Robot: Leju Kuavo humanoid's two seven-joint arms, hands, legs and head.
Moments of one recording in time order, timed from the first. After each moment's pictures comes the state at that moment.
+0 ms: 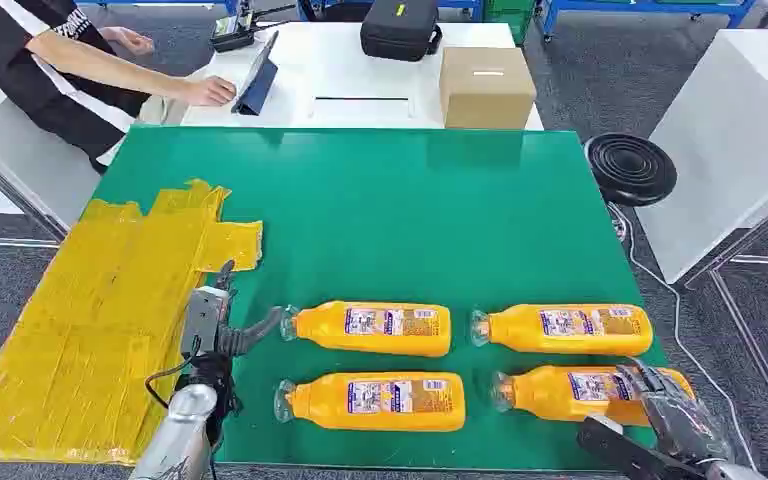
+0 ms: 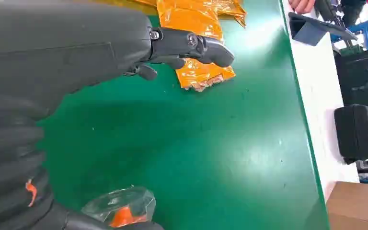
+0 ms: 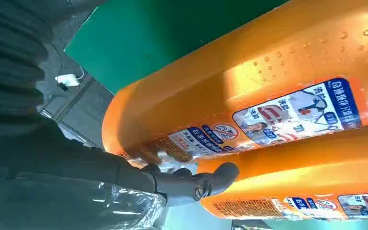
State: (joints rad) left arm -0.24 -0.18 0.00 -0.99 -0.19 0.25 -0.40; right arm 0.30 -0.29 -0.16 -1.74 1.02 0.39 -0.05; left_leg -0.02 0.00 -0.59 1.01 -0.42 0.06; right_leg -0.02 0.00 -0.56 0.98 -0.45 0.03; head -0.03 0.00
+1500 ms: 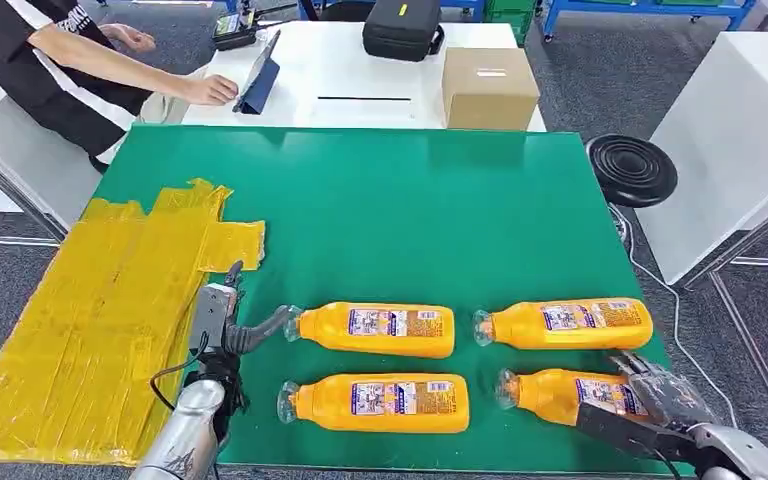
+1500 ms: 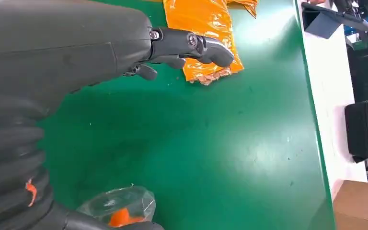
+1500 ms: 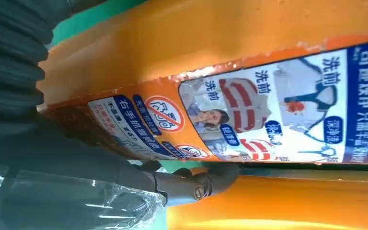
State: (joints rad) left arm -0.29 -0.18 -0.02 -0.89 -0.16 0.26 -0.42; right arm 0.12 -0.48 0.02 -1.49 0.95 0.39 -0.07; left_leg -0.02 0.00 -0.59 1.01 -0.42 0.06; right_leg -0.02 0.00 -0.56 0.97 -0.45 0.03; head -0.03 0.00
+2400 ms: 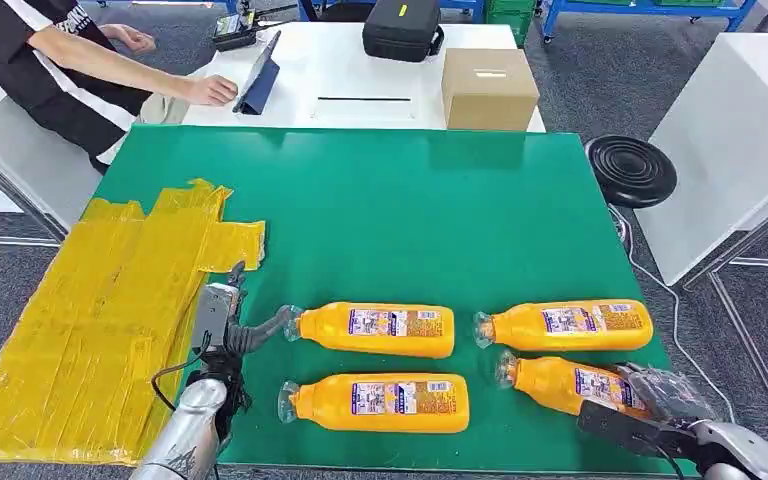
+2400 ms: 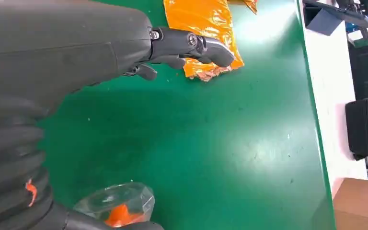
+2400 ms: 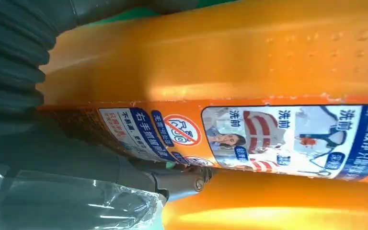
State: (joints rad) left arm -0.30 -0.18 -0.02 -0.87 -0.15 0.26 -0.42; right arm 0.11 -0.51 0.07 -1.47 0.88 0.38 -0.06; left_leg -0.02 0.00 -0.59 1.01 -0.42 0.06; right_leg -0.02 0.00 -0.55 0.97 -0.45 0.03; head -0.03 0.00
